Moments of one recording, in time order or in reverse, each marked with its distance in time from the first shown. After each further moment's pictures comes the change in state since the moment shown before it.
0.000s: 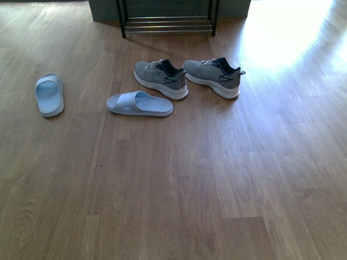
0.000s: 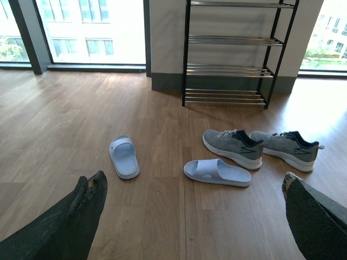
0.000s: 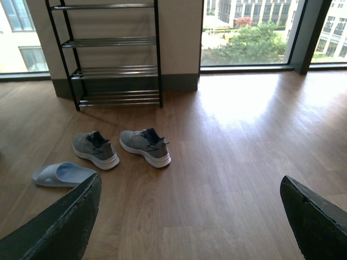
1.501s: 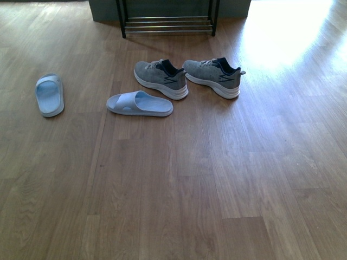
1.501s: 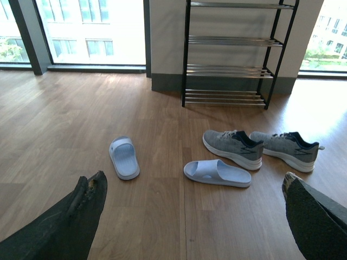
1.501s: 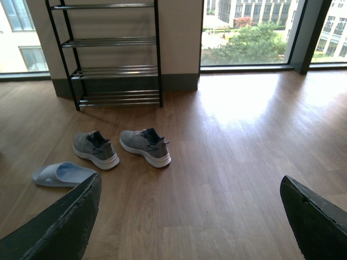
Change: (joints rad) left arm 0.000 0.000 0.000 0.000 0.000 0.000; right arm 0.000 0.000 0.000 0.000 0.000 0.000
